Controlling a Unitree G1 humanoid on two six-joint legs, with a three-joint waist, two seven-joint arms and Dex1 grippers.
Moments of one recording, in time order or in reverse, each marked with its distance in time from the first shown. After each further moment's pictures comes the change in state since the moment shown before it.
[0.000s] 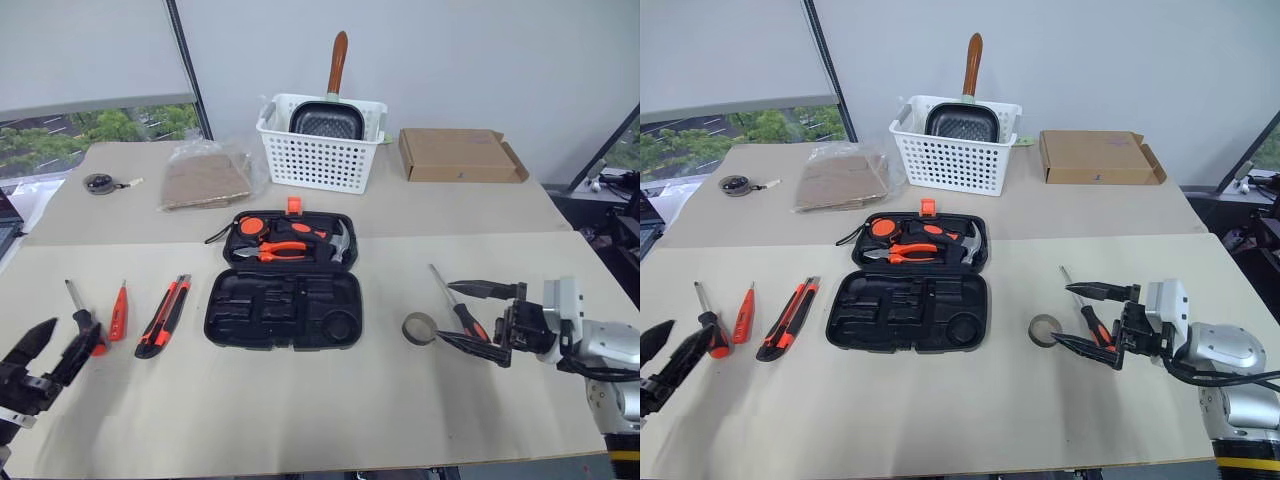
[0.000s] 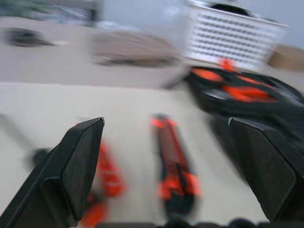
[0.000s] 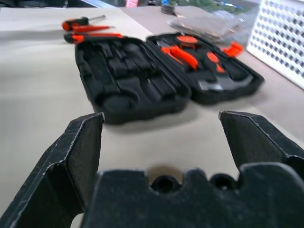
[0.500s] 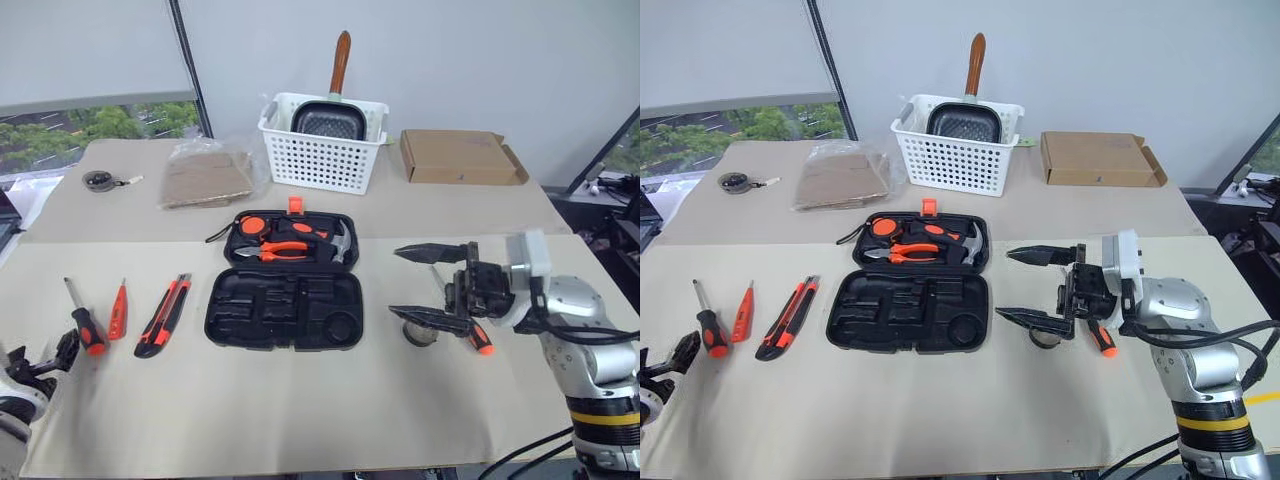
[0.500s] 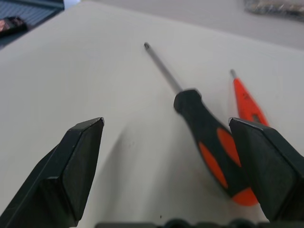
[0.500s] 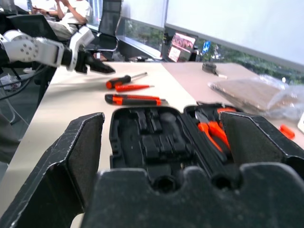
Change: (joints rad) left arm -0.121 -0.028 -0.067 0.014 0.201 0.158 0.411; right arm -0.186 0.067 0.098 -0.181 0.096 0.195 -0.083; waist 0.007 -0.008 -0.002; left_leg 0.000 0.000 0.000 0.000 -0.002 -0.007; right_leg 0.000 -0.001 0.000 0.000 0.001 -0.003
